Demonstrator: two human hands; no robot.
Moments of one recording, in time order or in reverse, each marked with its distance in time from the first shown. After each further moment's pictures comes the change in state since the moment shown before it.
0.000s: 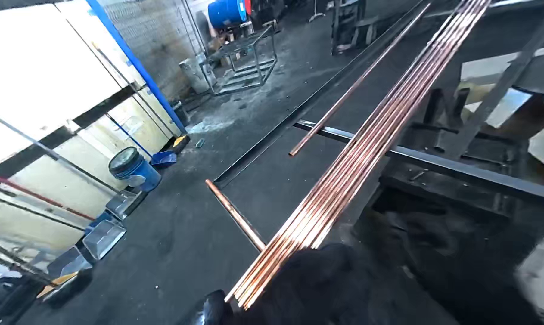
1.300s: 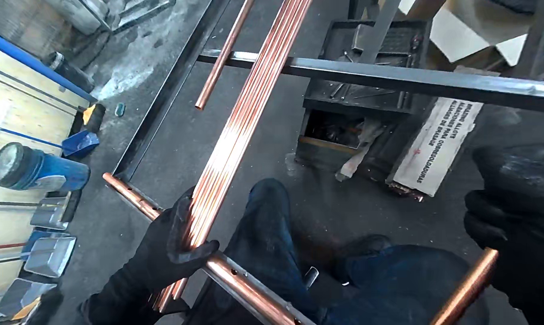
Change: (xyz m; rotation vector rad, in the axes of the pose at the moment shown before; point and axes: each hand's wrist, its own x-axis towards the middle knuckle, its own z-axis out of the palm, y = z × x) left_hand -0.006 -0.135 -0.003 -0.026 -0.190 -0.379; right_hand -0.040 0.083 -0.058 0.828 0.357 0.756
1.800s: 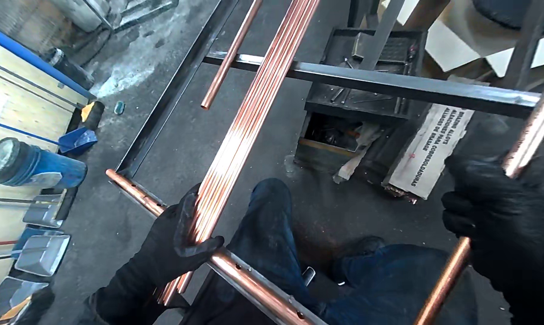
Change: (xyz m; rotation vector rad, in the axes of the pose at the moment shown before) left_hand 0.002 0.007 -0.001 0.042 0.033 0.020; right_hand 0.008 0.000 0.006 -0.045 -0.010 0.074
